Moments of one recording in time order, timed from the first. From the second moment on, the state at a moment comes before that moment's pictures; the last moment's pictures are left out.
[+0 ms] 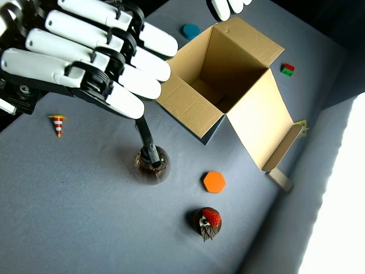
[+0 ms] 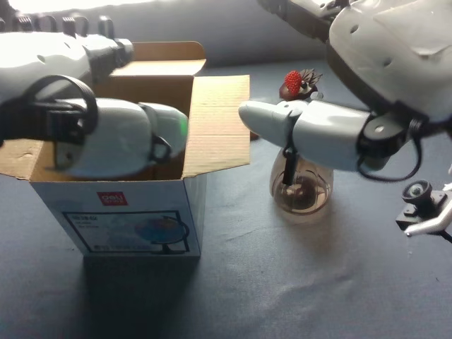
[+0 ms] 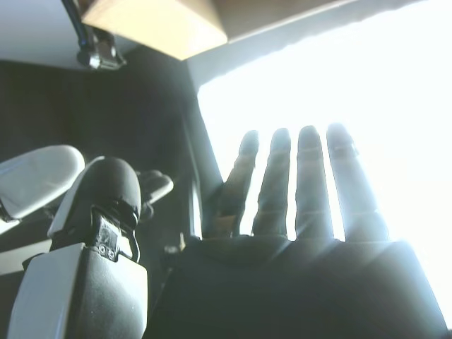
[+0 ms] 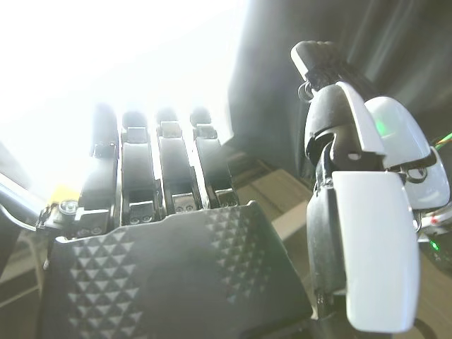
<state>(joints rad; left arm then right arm) -0.18 -0.63 0.29 -2.16 -1.13 2.96 -0.25 -0.90 0.50 0.91 0.86 -1.89</state>
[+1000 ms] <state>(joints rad) 0.06 -0.67 0.00 -2.16 -1.51 2.53 -0.27 -0.77 0.89 -0.41 0.43 -0.27</state>
